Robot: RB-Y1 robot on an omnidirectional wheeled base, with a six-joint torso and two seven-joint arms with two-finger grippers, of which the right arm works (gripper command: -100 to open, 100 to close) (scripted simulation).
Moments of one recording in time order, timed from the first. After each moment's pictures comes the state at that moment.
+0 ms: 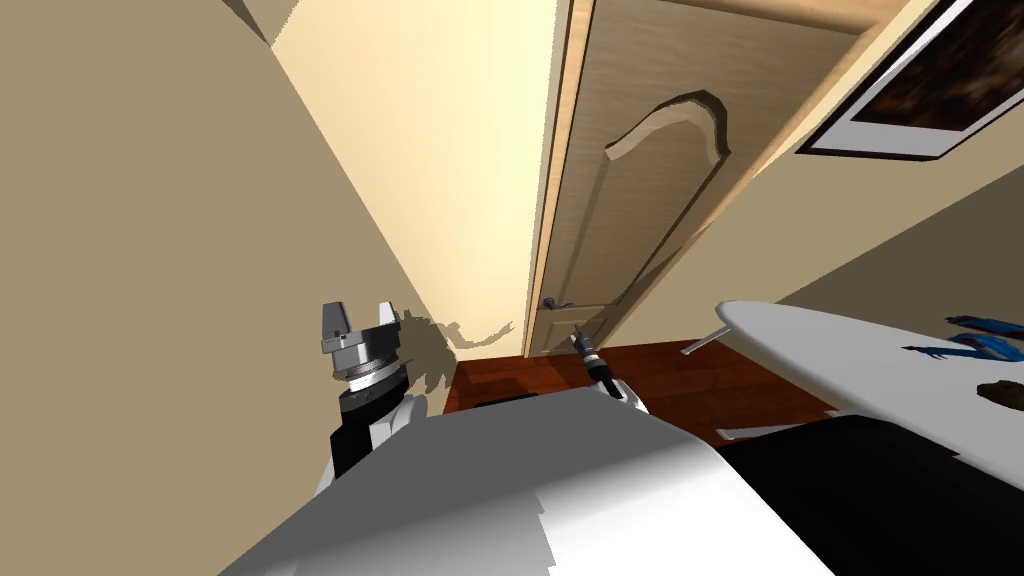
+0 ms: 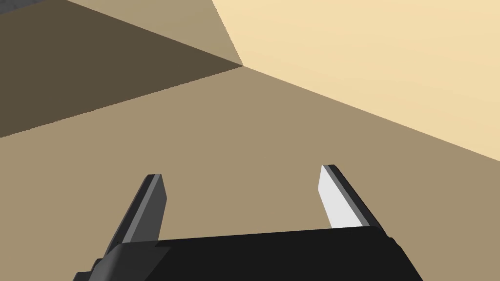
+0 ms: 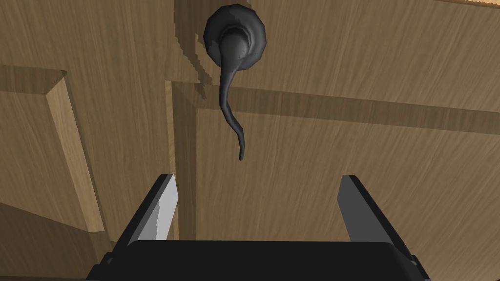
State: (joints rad) arm 0.18 -0.32 -0.17 -1.05 0.18 -0.73 -0.38
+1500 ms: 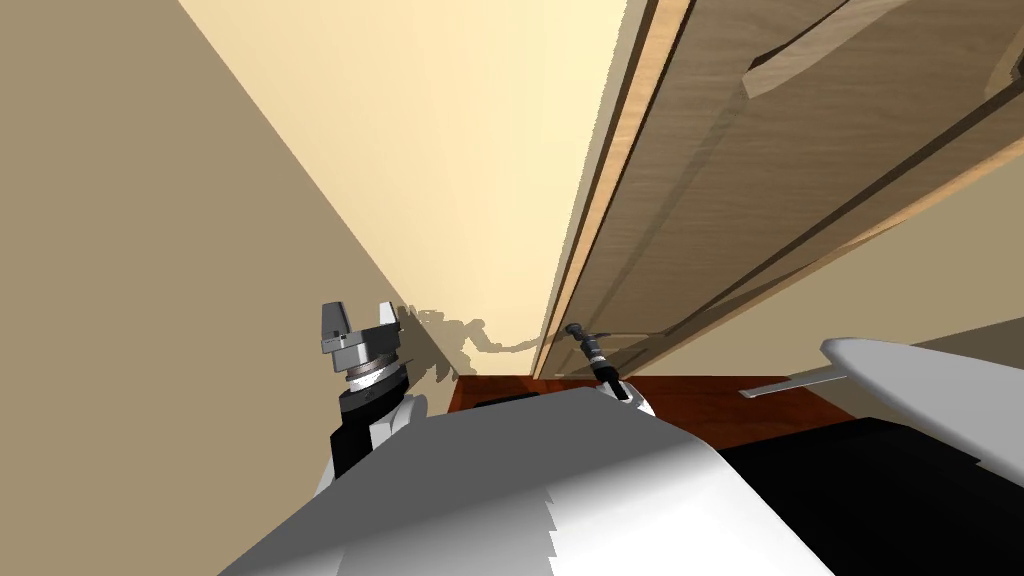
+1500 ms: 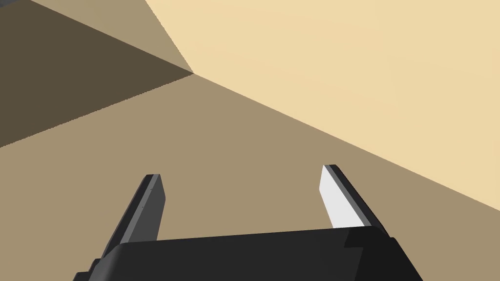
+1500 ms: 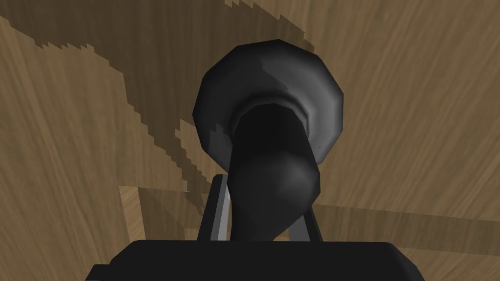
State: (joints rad) arm 0.13 -0.35 -0.23 -0.90 0.14 -0.76 -0.38
